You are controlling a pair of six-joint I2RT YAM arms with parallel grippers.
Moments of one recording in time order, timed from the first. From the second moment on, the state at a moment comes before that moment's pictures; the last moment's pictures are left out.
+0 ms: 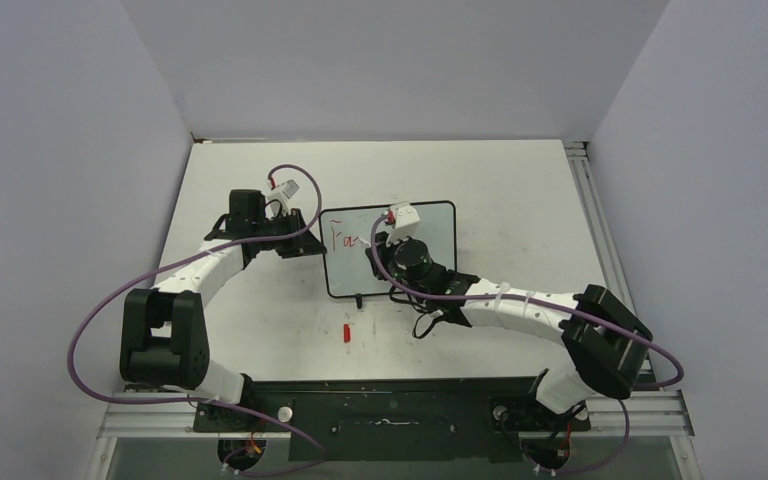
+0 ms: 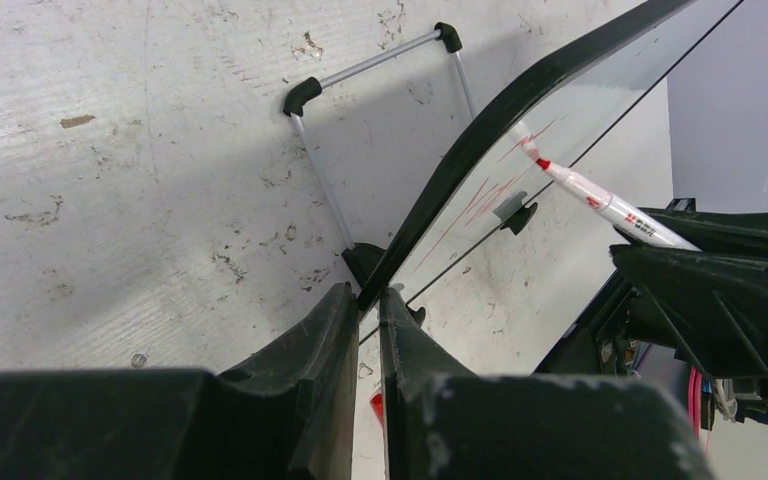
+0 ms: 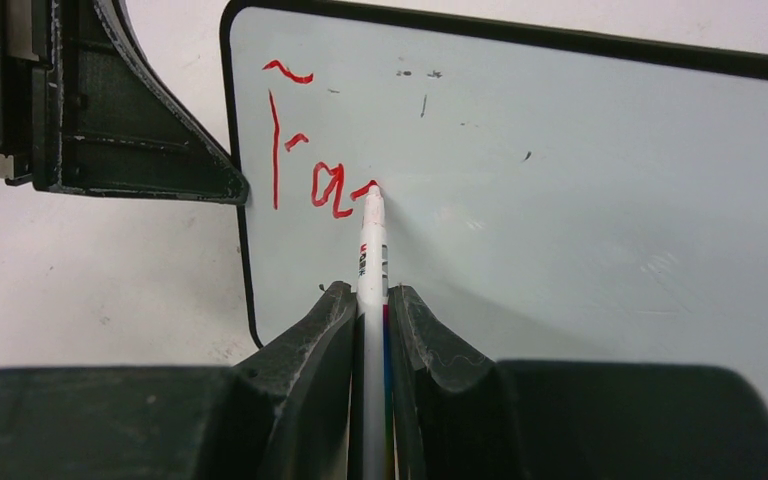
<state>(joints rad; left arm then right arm) -0.11 1.49 0.90 -0.21 0.71 -0.33 0.95 1.51 0.86 0.33 0.34 0.35</state>
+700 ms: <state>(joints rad) -0.11 1.49 0.90 -0.21 0.71 -0.33 0.95 1.48 0.85 0.33 0.35 0.31</state>
